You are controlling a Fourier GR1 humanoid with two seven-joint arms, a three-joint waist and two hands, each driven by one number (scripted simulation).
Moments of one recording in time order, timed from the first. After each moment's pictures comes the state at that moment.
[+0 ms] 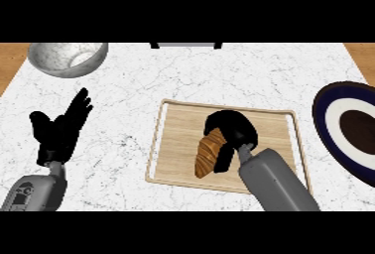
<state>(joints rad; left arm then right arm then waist) -0.18 0.27 0.01 -1.38 0.10 0.07 0.16 -0.47 -0.06 0.38 -1.23 0.72 0.22 0.43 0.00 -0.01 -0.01</state>
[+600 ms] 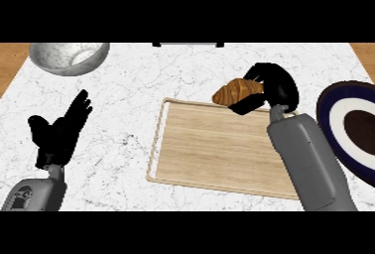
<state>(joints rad) -0.16 0.26 0.02 -1.41 0.09 0.05 0.15 -0.64 -0.13 0.07 -1.19 0.77 -0.02 0.60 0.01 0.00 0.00</state>
